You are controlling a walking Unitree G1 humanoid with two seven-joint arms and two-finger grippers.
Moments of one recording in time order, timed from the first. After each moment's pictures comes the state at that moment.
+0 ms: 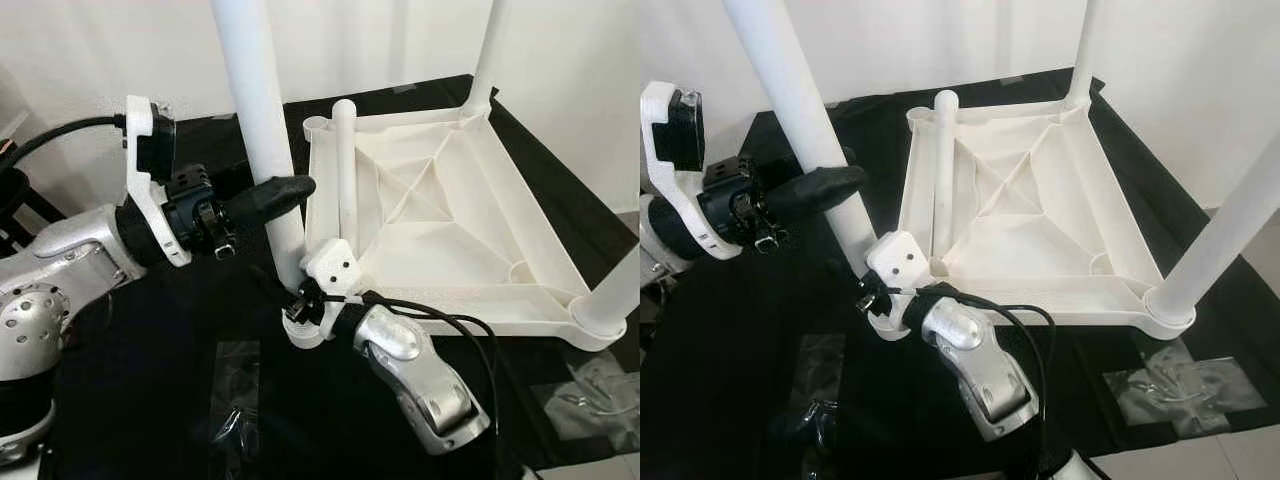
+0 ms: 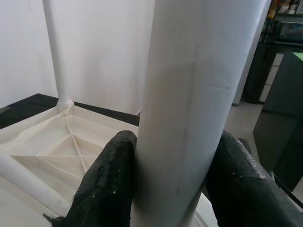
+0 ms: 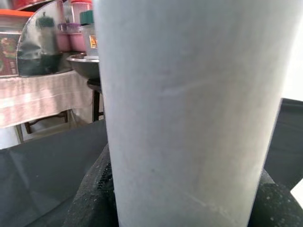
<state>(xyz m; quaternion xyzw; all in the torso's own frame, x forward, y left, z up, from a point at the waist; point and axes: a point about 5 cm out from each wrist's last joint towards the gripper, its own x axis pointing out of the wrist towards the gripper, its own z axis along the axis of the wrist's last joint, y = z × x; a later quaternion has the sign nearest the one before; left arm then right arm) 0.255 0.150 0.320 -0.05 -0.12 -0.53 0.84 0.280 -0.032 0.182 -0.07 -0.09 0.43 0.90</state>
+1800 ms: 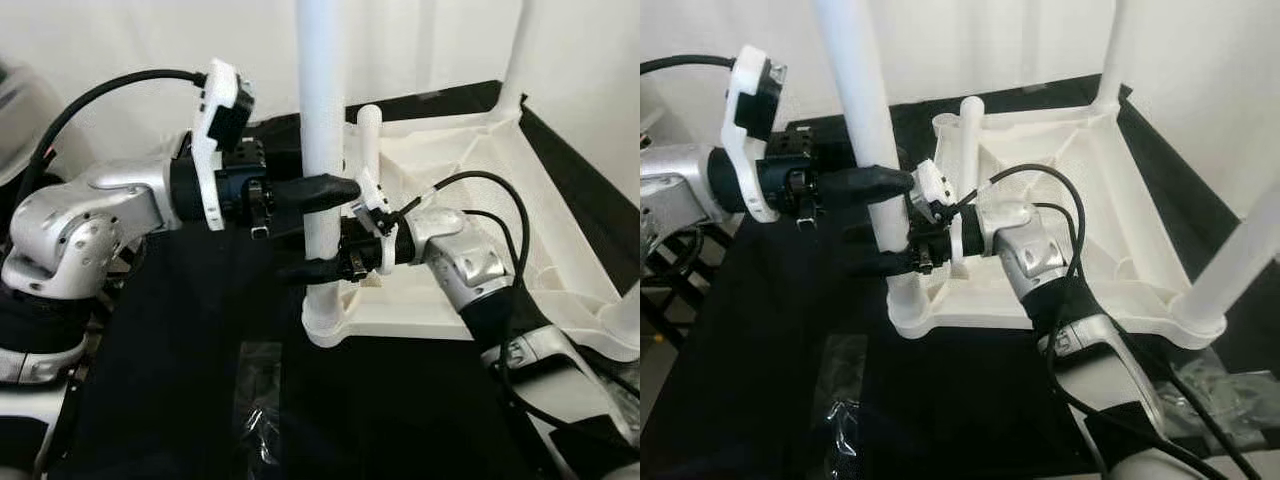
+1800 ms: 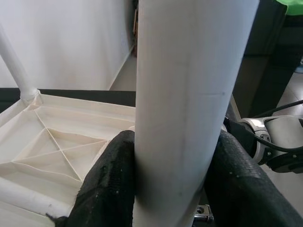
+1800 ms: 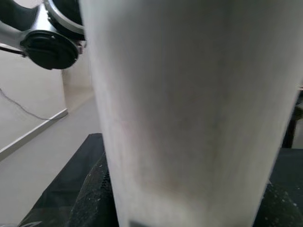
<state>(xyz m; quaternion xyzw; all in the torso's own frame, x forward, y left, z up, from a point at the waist) 0.285 0.112 0.329 0.05 -0.06 -0.66 0.75 0.335 -0.072 0.229 -0.08 -0.05 0.73 0.68</state>
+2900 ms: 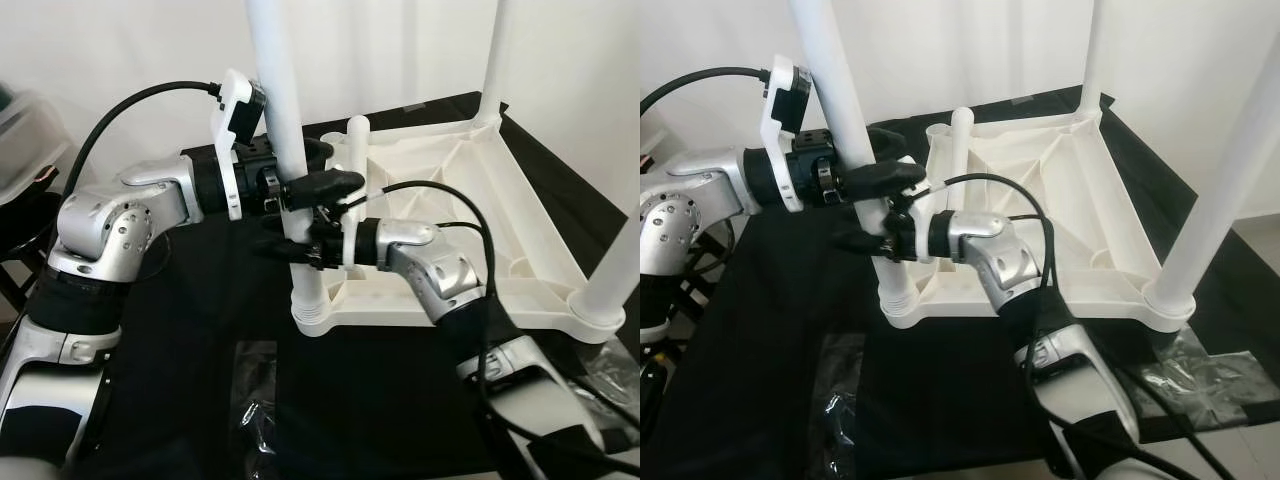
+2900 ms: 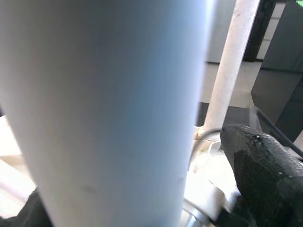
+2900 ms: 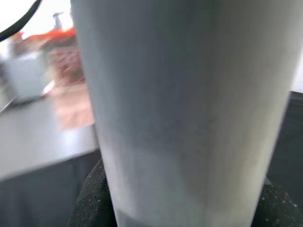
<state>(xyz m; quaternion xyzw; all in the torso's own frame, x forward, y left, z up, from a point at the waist) 0.318 0.113 0.323 0.00 -0.06 -0.58 0.81 0.343 -0.041 0.213 -0.02 0.03 0.53 0.85</state>
